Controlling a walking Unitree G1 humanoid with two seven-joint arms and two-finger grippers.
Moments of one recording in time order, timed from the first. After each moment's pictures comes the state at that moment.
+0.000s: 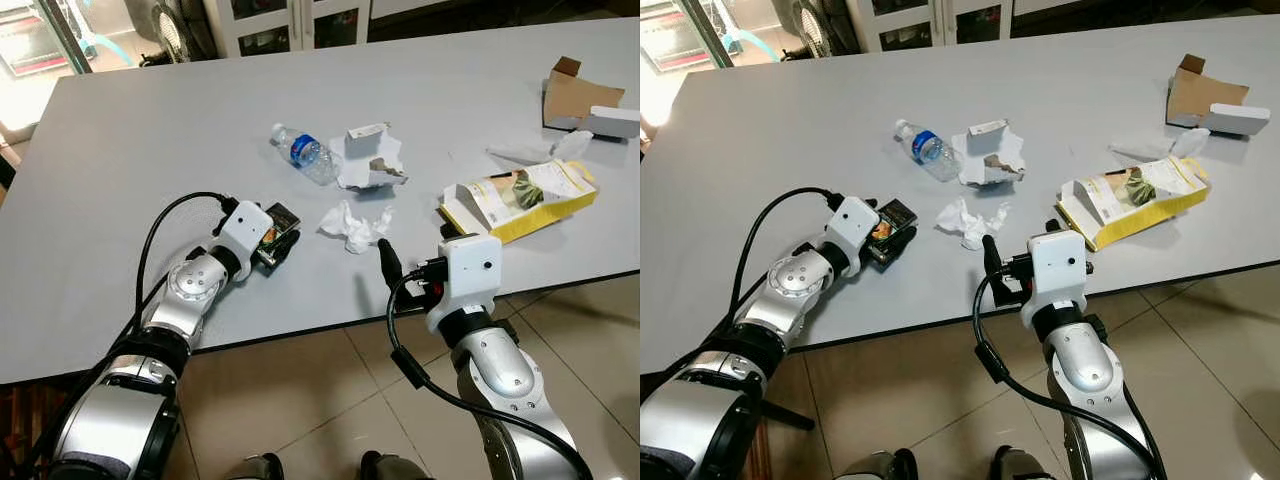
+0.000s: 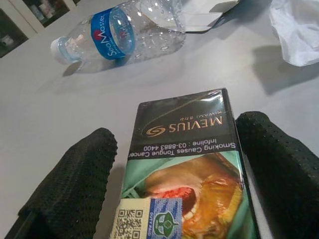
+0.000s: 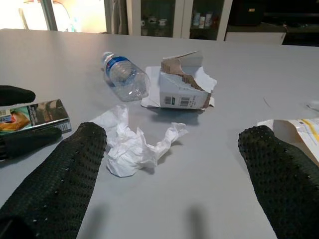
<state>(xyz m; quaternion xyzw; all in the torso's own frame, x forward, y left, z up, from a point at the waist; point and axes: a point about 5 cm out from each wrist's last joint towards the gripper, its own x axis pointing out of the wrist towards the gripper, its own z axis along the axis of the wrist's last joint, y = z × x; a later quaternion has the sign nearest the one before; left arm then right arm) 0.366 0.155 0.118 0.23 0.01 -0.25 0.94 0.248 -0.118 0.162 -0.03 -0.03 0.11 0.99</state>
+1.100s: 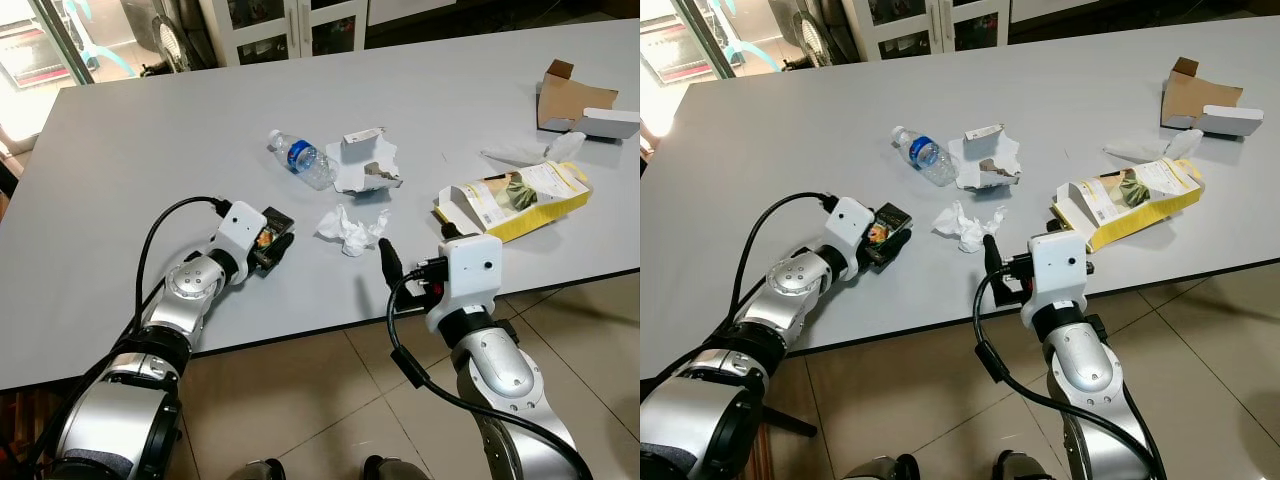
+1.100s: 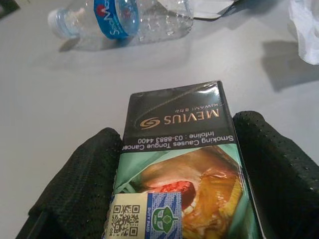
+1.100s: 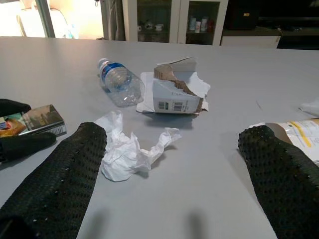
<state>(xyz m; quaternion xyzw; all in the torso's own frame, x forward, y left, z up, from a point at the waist) 0.367 0.160 0.108 0.17 0.07 -0.25 0.95 0.248 -0.118 0.162 -0.03 -0.04 0.10 0.99</state>
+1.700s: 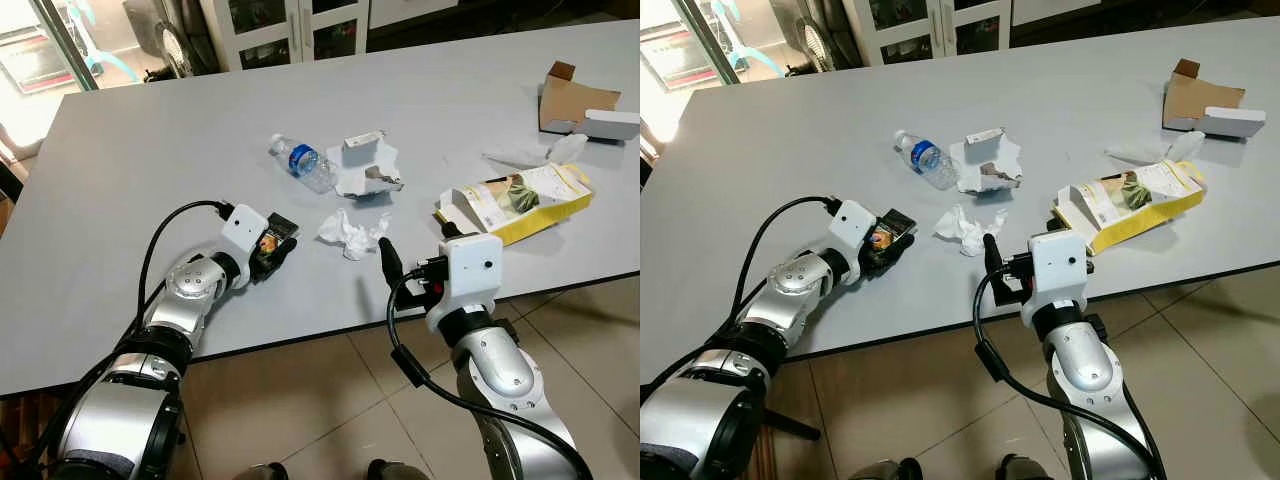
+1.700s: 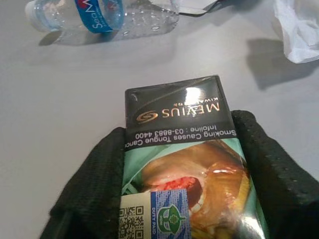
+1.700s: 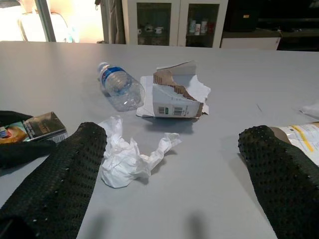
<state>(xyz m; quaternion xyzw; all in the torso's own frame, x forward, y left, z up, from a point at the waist) 0.362 0.157 0.101 0.16 0.09 -0.27 0.94 0.248 -0.118 0.163 -0.03 -0.04 0.10 0.99</state>
